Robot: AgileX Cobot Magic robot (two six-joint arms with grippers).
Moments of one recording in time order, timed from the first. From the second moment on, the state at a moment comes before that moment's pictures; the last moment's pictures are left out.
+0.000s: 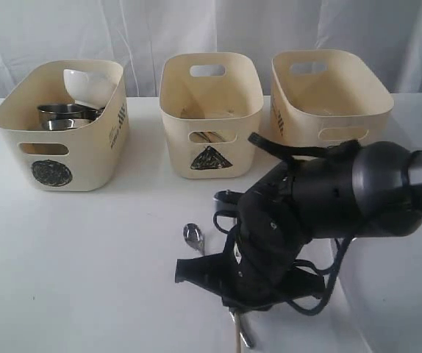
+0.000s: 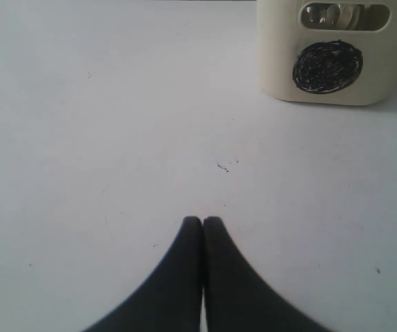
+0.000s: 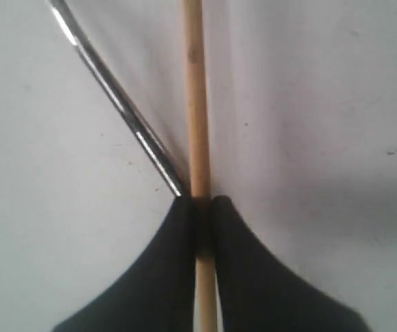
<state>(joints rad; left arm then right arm) 0.07 0.01 0.02 0.08 0.40 -0.08 0.68 1.76 -0.94 -0.02 0.60 0.87</state>
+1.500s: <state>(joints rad) 0.07 0.01 0.02 0.08 0.40 -0.08 0.41 1.93 -1.31 0.42 -0.40 -0.28</state>
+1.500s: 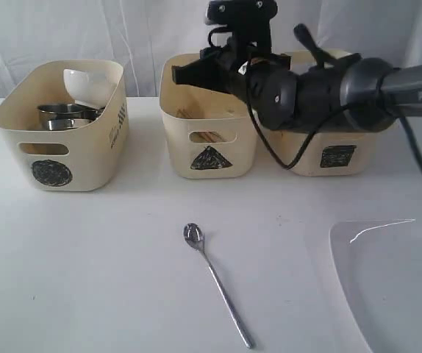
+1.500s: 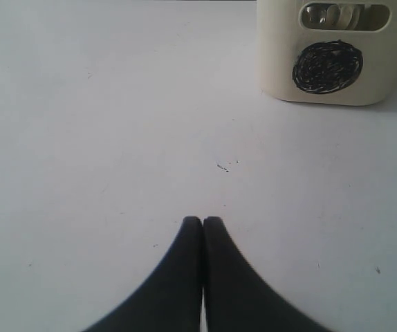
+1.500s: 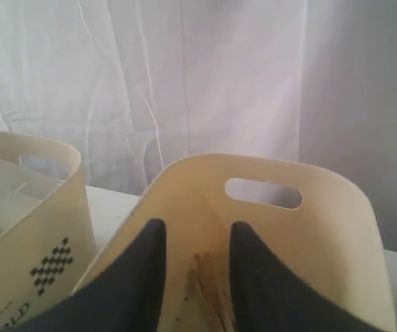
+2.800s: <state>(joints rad) 0.07 0.01 0.02 0.08 0.40 -0.08 0.73 1.65 -1.01 0.07 0.71 0.17</state>
